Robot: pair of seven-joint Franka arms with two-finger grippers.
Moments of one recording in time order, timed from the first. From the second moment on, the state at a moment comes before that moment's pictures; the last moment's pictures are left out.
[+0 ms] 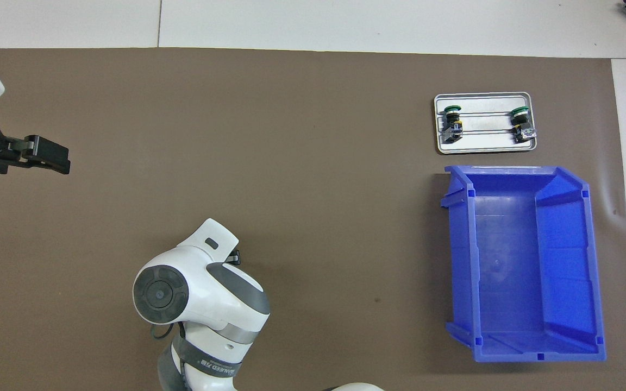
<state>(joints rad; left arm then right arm) -0.11 0.07 0.04 -1.54 0.00 1.57 0.00 0.94 0.65 0.01 -1.40 -0.09 2.20 0.89</state>
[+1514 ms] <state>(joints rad) -0.11 0.07 0.04 -1.54 0.00 1.57 0.00 0.71 0.24 0.00 -1.72 -0.09 2.21 0.94</state>
